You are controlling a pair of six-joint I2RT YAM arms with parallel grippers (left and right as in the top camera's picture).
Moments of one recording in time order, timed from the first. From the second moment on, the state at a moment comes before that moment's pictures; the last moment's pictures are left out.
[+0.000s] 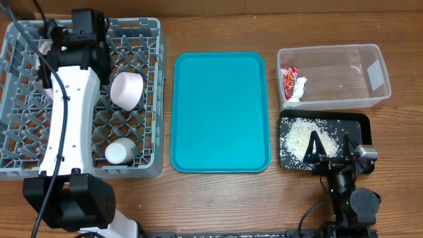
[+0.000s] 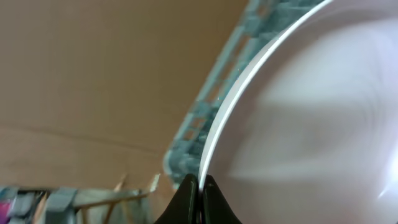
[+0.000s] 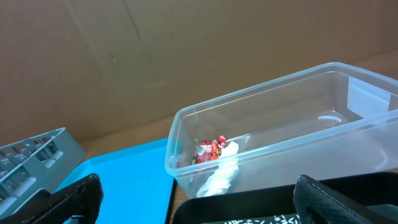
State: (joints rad) left arm 0.05 1.76 1.75 -1.13 -1.04 -0.16; right arm -0.02 0.01 0.02 -0.03 -0.07 0.33
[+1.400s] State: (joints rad) left arm 0.09 1.63 1.74 -1.19 -1.00 -0.05; right arm -0.02 0.01 0.02 -0.03 -0.07 0.33
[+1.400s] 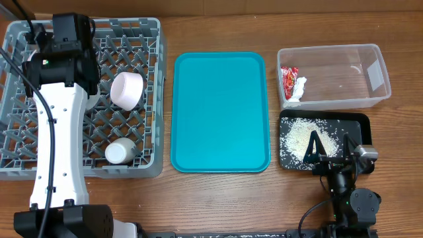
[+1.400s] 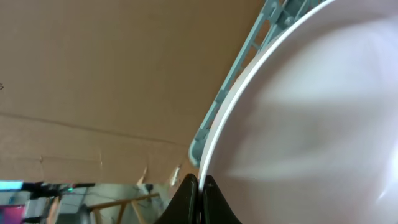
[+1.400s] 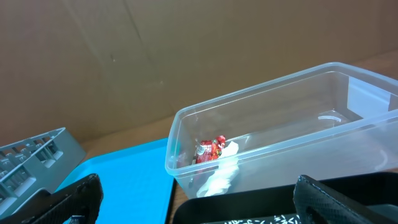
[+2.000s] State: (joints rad) left arm 0.09 1.84 1.69 -1.01 -0.95 0.09; right arm -0.02 0.01 0.02 -0.03 -0.07 0.33
